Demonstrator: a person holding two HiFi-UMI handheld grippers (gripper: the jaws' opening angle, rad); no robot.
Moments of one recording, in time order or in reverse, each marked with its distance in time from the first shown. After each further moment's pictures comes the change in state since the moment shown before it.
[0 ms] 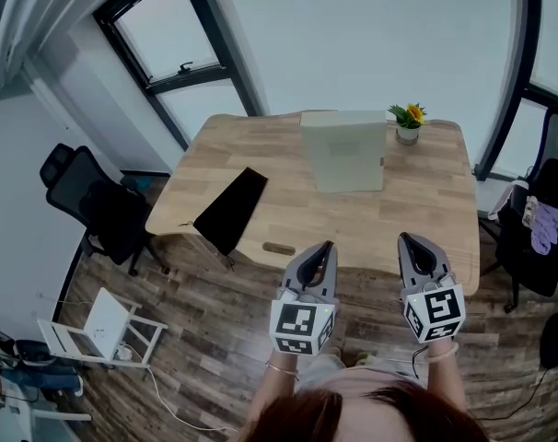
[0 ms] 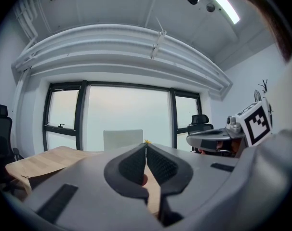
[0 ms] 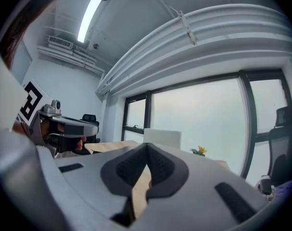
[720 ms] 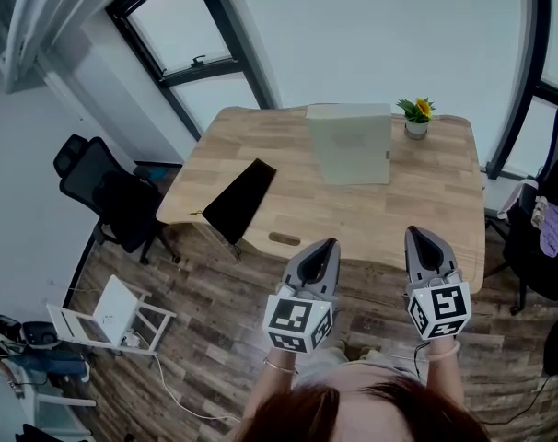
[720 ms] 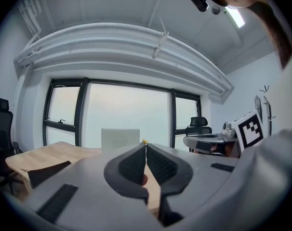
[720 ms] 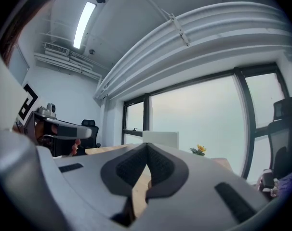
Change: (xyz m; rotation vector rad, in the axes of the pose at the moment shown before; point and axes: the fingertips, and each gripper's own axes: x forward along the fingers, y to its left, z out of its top) left arm -0.012 -0.022 0.006 -0.048 0.014 -0.005; right arm -0.018 -0.015 0.004 0.061 -0.032 0.001
